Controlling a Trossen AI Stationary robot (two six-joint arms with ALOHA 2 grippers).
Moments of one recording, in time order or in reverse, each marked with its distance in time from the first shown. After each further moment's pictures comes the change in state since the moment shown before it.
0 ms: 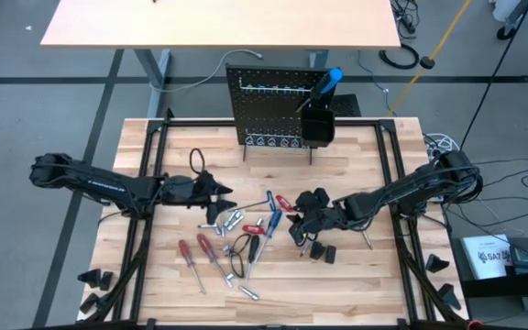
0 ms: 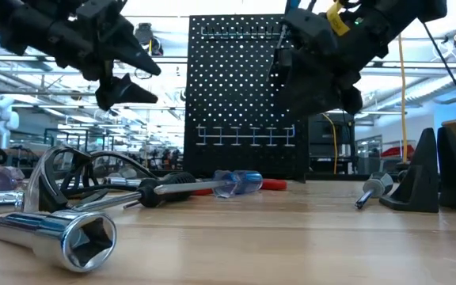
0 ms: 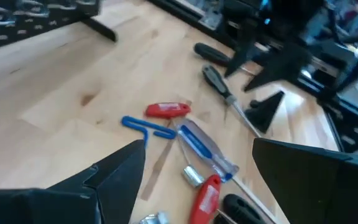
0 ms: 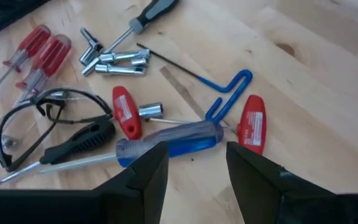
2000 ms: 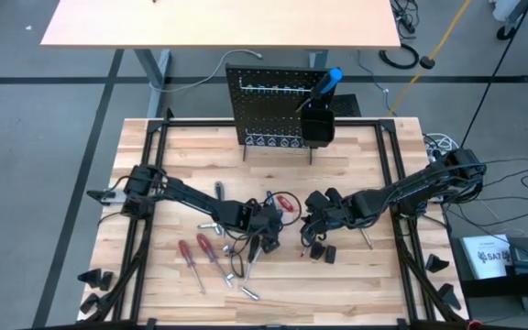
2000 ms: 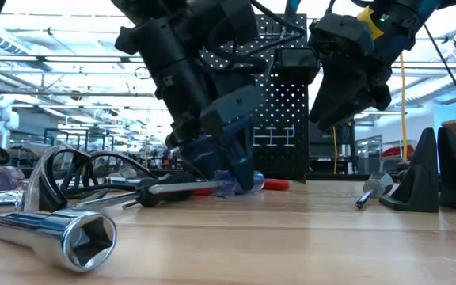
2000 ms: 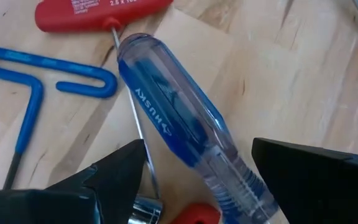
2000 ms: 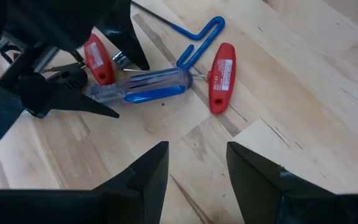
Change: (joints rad) left arm -0.125 0.992 0.847 -0.548 -0.077 -0.101; right arm 0.015 -0.084 0.000 -0.269 -0.077 0.077
